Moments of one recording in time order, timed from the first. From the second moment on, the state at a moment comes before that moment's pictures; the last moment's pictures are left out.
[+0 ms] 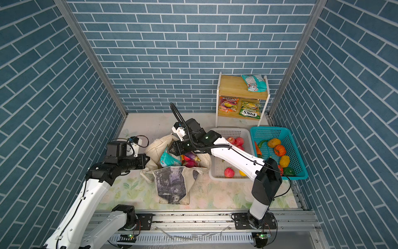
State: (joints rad) left arm -0.12 0.87 0.85 -0.81 0.31 -0.23; right arm 0.93 1.69 1.59 -0.62 -0.36 0.41
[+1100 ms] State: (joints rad) left arm -0.12 0.87 0.85 -0.81 0.31 -0.23; right arm 0.86 1.15 0.90 -0.62 0.07 0.62
